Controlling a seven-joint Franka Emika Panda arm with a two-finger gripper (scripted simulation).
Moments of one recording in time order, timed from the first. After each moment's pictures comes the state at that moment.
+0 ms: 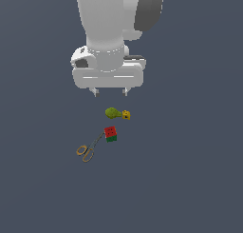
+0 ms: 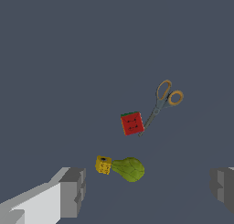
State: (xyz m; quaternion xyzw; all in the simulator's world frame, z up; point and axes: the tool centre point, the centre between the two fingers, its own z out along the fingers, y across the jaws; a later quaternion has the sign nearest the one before) arm -0.004 -0.036 0.317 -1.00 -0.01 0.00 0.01
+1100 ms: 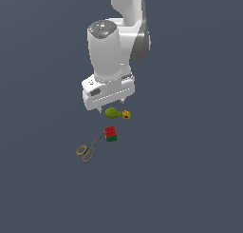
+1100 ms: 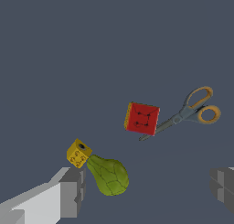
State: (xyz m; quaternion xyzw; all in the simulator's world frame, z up) arm -0.038 -0.042 0.214 -0.97 -0.23 0.00 0.00
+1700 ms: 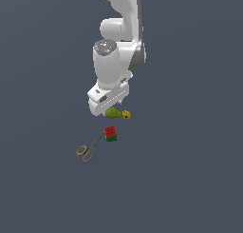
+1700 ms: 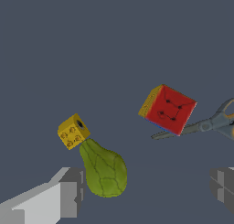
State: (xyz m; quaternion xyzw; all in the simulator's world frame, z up) arm -0.073 -0.045 0.156 -0.93 -0.37 0.00 0.00
